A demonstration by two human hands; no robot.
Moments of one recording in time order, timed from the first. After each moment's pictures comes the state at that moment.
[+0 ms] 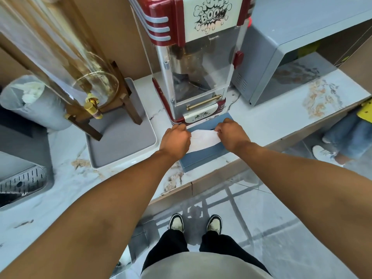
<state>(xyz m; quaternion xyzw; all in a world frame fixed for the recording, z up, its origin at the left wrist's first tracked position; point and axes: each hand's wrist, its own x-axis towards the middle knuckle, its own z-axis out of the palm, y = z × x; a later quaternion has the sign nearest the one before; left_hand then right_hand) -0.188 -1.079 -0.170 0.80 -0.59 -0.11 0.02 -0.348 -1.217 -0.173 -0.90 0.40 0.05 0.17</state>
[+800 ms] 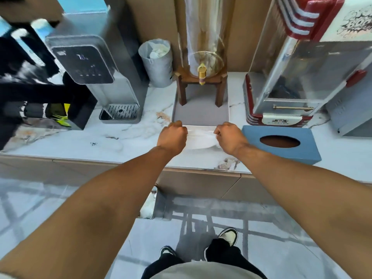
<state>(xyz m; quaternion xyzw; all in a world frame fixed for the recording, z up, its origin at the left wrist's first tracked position) -0.140 -0.838 -0.144 0.94 -0.35 -0.04 0.04 -0.232 -1.029 -0.145 -0.97 0.16 0.04 0.18</state>
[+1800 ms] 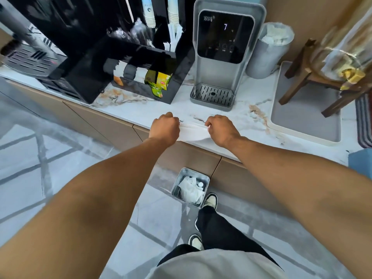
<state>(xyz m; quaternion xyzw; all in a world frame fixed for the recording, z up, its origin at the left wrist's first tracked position) -0.024 -0.496 -0.163 0.98 -0.16 -0.06 0.05 -0.057 -0.703 -0.168 -0.98 0.01 0.08 0.20</state>
